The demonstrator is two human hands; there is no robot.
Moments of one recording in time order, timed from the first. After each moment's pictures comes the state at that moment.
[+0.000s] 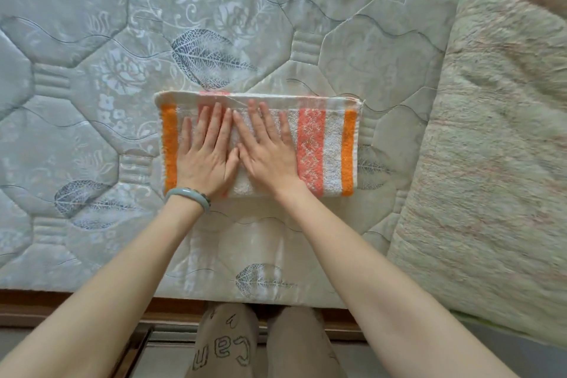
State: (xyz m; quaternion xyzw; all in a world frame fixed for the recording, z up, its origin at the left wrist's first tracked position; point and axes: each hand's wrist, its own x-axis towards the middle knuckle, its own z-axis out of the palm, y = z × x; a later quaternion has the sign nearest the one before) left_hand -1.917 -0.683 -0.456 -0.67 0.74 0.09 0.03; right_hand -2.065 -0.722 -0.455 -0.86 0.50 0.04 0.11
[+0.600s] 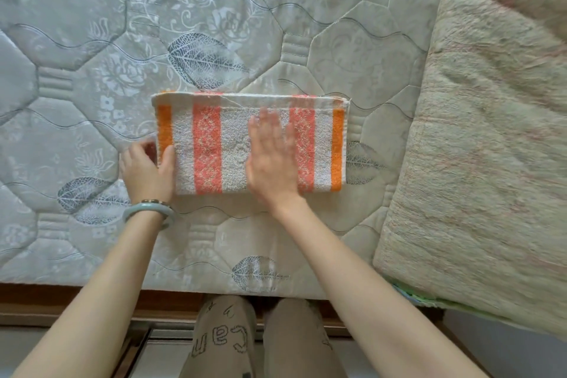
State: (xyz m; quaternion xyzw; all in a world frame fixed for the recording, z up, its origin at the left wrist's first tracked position) left_hand -1.875 -0.666 -0.409 -0.89 0.34 0.28 -0.13; right_hand -2.072 -0.703 -0.416 -0.81 0.57 0.03 0.13
